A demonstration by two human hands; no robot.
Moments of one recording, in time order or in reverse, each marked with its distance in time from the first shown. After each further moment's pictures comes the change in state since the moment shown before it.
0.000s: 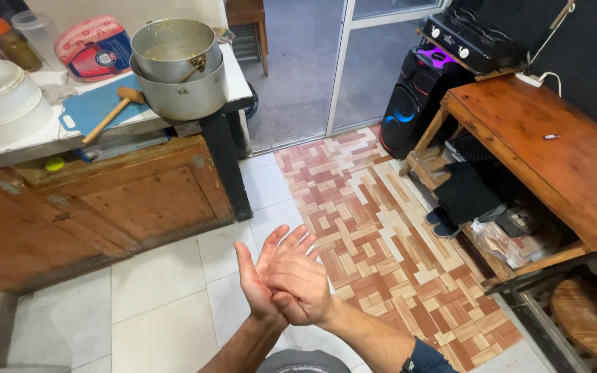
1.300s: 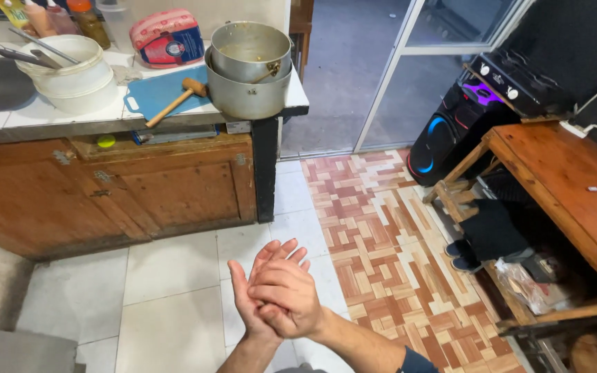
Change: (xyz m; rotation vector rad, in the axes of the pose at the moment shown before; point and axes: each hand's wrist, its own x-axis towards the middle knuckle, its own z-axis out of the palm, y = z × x) left_hand -0.010 0.100 -0.087 -0.048 -0.039 0.227; right_hand 0.029 -0.009 0.136 0.168 -0.076 -0.032
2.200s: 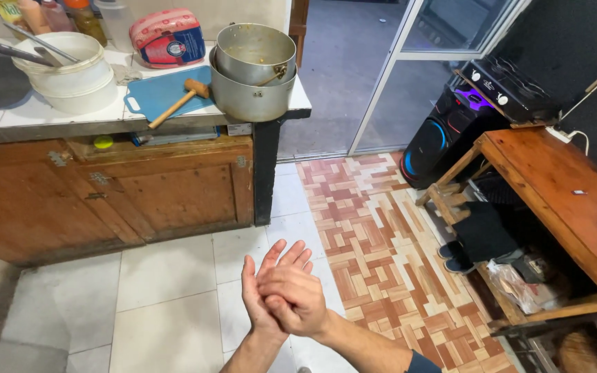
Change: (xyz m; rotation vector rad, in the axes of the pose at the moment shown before) left_hand 0.010 0.033 0.007 -0.094 0.152 -0.151; right_hand -0.005 0.009 0.028 0.029 -0.014 0.123
